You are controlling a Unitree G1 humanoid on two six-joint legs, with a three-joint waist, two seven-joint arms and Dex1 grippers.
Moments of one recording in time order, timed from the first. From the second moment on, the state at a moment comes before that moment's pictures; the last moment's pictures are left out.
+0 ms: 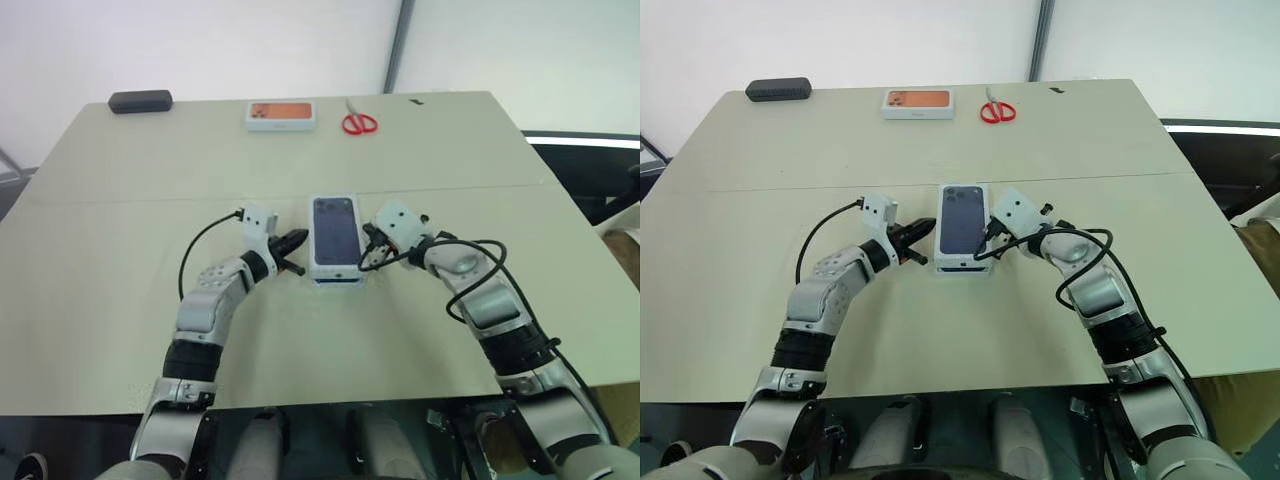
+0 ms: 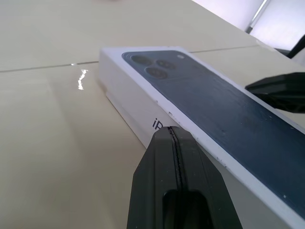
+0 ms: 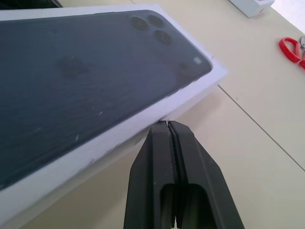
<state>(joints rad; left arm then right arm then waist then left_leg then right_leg) -0.47 0.16 0.00 0.14 -0.31 0.47 -0.56 -0.56 -0.48 0.24 0.05 -0.05 0.40 0.57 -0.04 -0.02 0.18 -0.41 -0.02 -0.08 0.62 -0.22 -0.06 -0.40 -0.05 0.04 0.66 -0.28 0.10</state>
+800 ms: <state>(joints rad) -0.39 0.20 -0.01 0.04 -0.32 0.53 -0.56 -0.48 -0.52 0.25 -0.09 -0.07 0.41 0.66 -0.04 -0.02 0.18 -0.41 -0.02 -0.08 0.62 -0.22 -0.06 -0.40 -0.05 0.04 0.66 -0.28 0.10</state>
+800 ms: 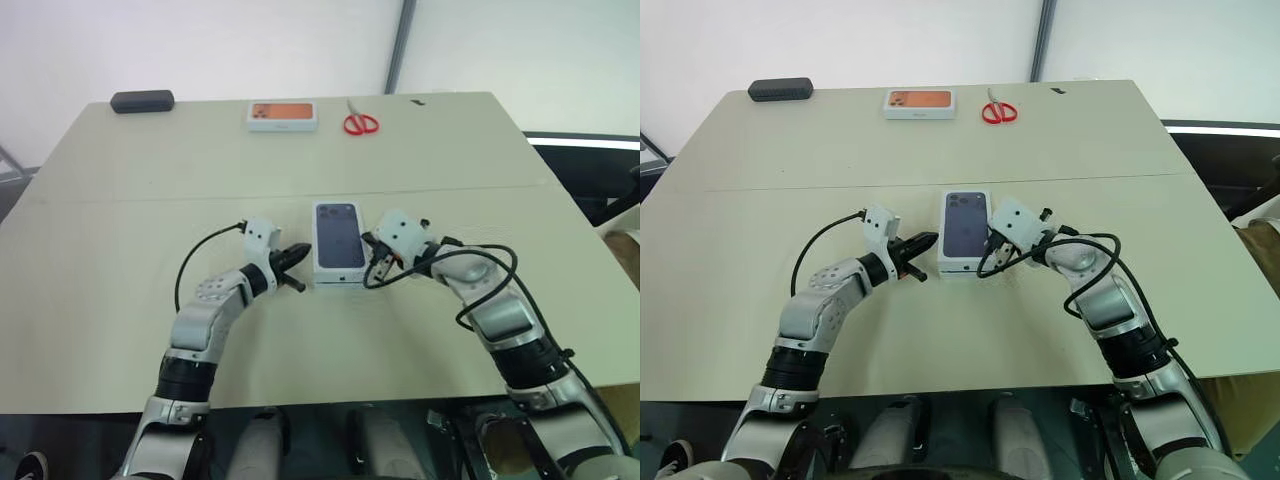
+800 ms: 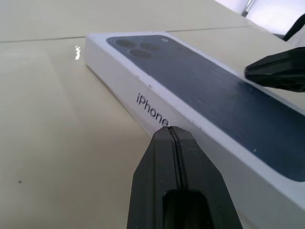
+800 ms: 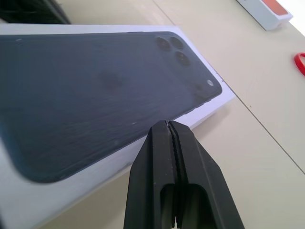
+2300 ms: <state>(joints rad) -0.55 0.12 -0.02 0.33 -0.21 0.31 -0.51 -0.58 -0.42 0.24 0.19 -0.22 0.31 0.54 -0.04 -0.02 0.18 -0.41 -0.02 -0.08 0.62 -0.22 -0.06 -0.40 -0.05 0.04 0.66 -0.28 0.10</state>
